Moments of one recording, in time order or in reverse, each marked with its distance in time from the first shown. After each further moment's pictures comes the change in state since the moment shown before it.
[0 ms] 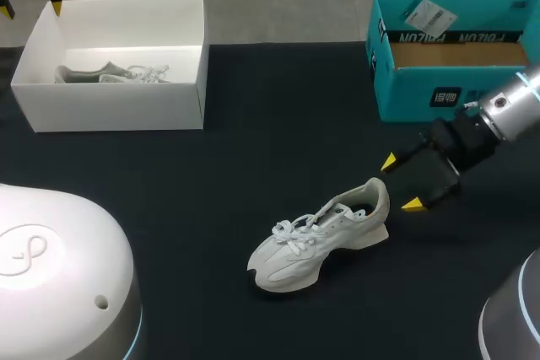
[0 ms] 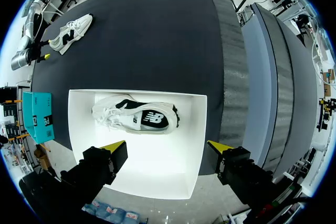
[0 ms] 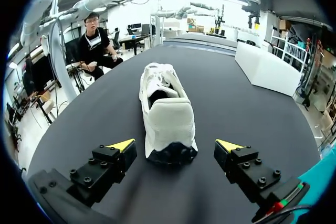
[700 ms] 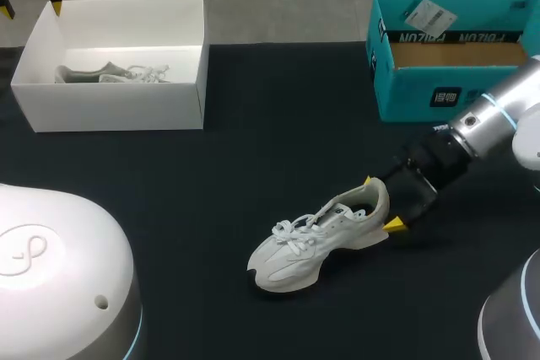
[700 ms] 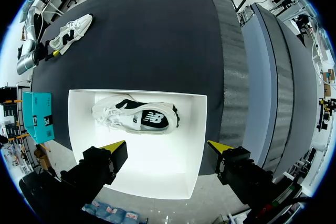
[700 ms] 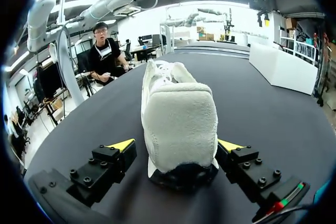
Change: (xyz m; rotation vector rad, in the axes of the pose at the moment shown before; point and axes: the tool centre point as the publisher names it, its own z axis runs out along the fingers) left arm 0.000 0.000 0.000 0.000 0.000 0.000; right arm 0.015 -0.001 0.054 -0.094 0.123 0.021
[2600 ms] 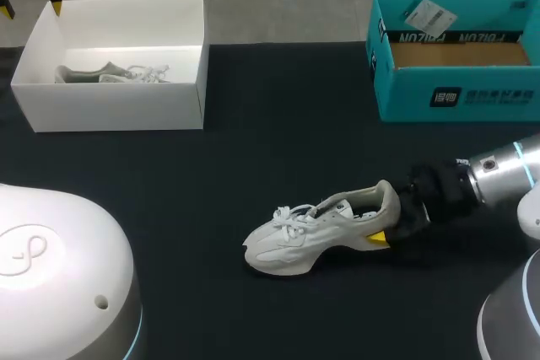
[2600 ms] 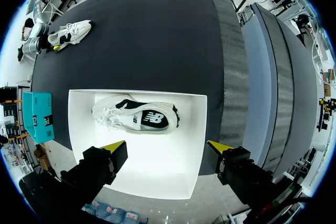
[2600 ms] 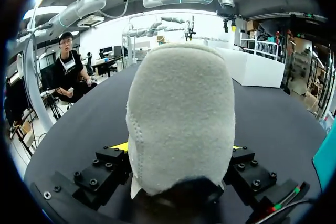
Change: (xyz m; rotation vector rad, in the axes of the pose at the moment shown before) left arm 0.000 0.000 0.000 0.000 0.000 0.000; right arm 0.019 0.017 0.021 -0.086 -0.354 0.128
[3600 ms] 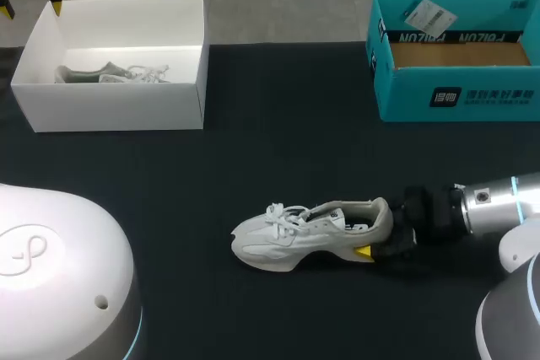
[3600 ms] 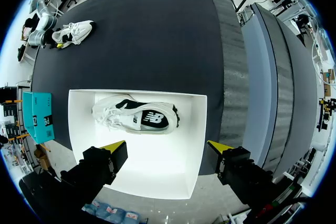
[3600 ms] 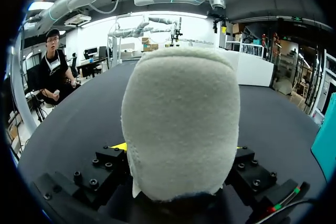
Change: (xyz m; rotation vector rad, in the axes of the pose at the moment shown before) left arm 0.000 0.000 0.000 0.000 0.000 0.000; right arm 0.007 -0.009 0.023 -0.021 -0.134 0.017
